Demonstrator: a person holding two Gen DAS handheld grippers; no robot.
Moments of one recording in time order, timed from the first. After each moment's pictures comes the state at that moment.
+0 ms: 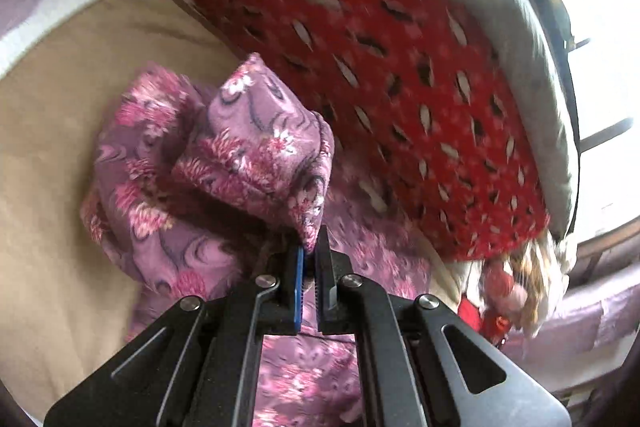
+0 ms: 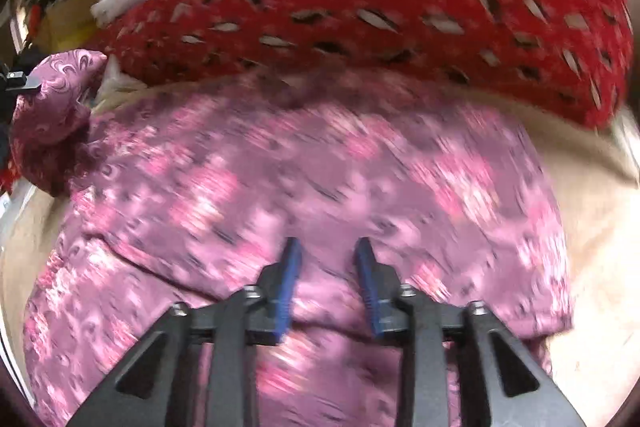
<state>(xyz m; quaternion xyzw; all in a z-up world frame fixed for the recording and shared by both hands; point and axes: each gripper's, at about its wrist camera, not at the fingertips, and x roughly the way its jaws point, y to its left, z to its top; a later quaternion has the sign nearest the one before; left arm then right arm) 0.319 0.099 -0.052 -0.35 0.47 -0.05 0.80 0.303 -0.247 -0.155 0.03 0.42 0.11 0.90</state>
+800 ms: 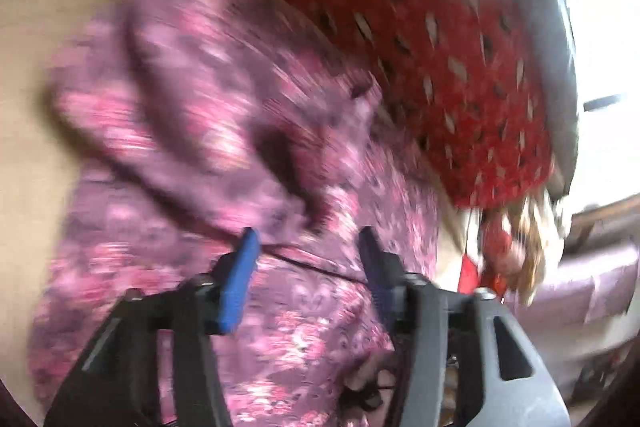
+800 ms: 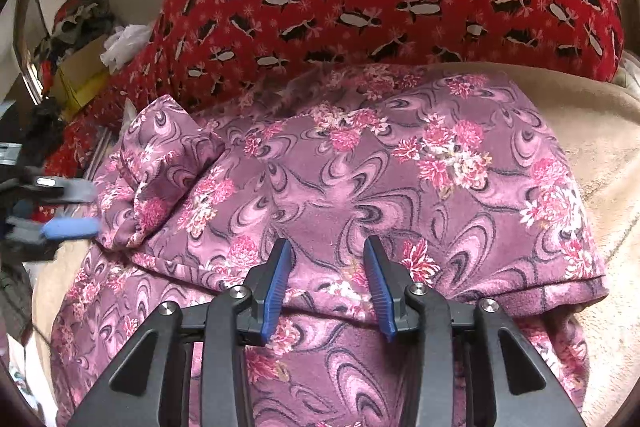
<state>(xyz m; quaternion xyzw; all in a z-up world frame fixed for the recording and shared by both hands) 0.265 0.080 -0.112 -0.38 0.50 -0.08 0.77 0.295 -0.264 -0.161 0.09 0.40 0.14 0.90</state>
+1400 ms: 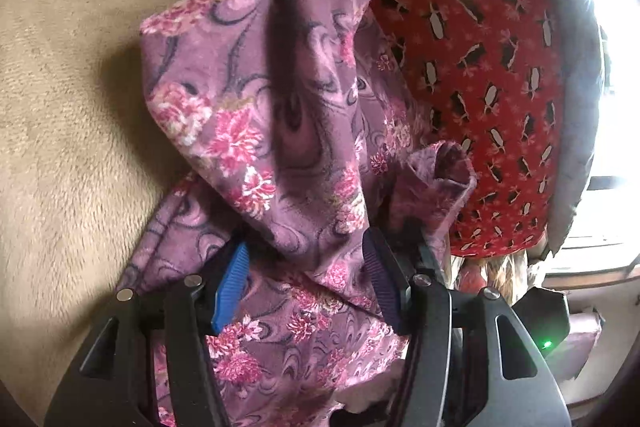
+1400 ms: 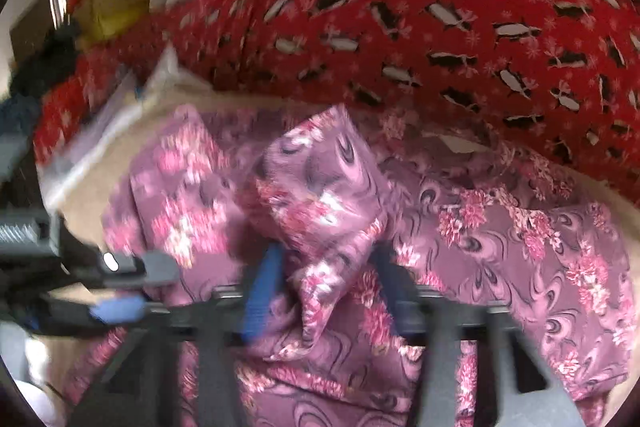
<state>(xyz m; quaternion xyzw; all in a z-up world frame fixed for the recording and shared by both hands) 0.282 0.123 -0.164 -0.47 0.51 -0.06 0.72 0.333 -0.109 -0.121 0.00 0.39 0.19 0.90</state>
